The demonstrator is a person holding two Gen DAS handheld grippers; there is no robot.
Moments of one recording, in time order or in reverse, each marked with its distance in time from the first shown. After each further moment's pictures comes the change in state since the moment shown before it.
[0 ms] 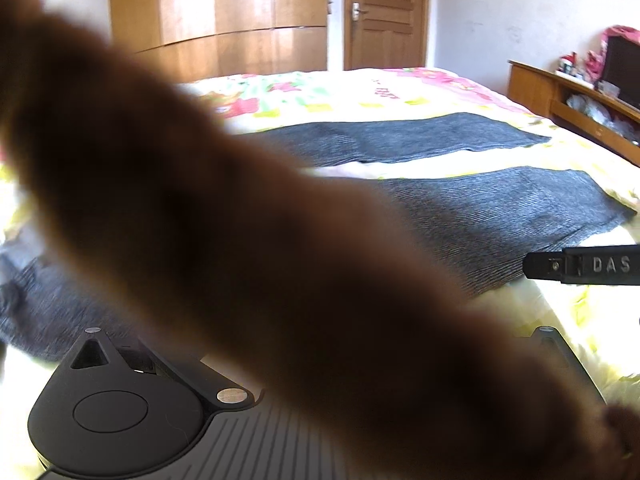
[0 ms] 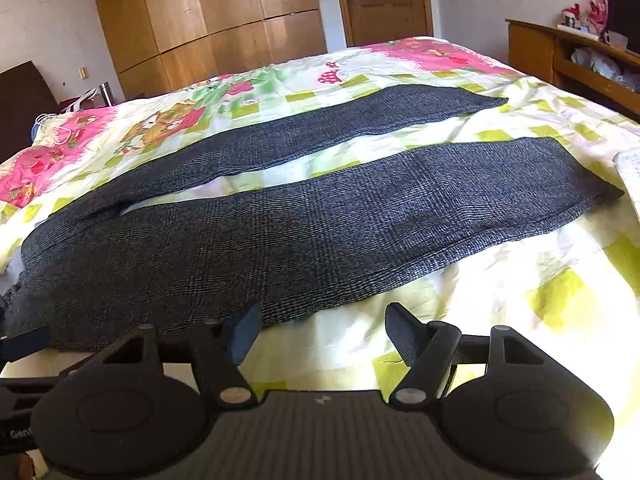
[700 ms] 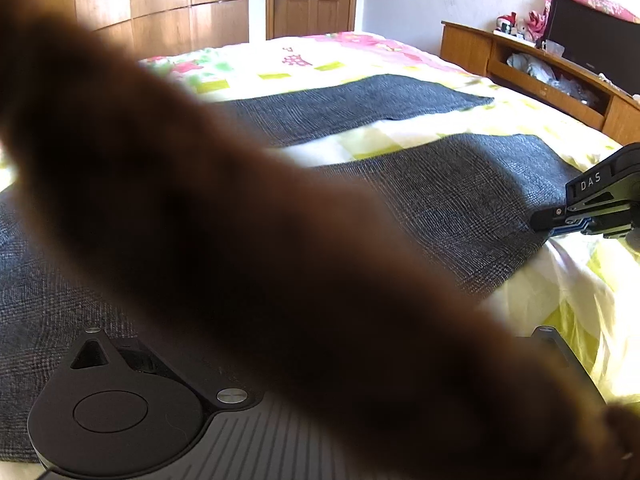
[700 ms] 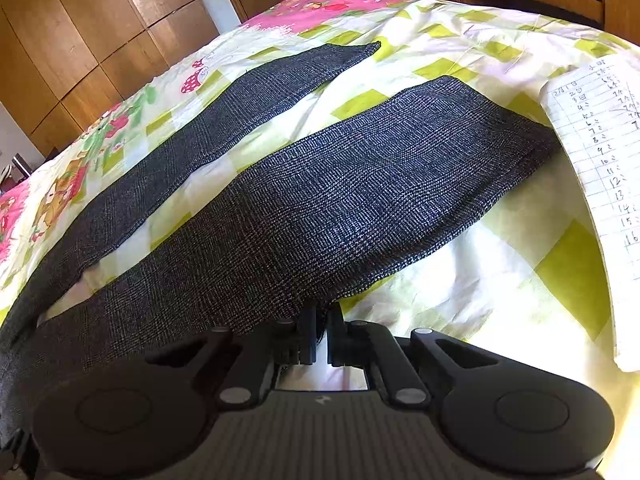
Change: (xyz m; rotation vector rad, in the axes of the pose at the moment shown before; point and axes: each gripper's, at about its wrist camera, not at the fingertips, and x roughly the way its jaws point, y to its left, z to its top) left arm 0.071 -0.057 0.028 0.103 0.090 -0.188; right arm 0.043 -0.113 0.058 0.262 0.116 -0.105
